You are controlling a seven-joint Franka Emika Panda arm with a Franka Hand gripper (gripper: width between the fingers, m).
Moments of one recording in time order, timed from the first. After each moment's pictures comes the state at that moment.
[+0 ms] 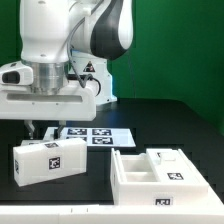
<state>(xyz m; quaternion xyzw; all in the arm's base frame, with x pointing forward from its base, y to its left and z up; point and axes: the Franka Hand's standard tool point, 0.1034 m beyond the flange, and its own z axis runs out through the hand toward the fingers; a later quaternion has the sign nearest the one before) 0.390 -0.107 0.020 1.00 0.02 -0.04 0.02</state>
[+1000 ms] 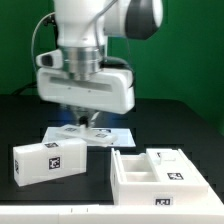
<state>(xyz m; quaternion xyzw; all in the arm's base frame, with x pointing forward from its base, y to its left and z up) 0.407 -0.003 0.058 0.94 -0.35 -0.04 -0.02</state>
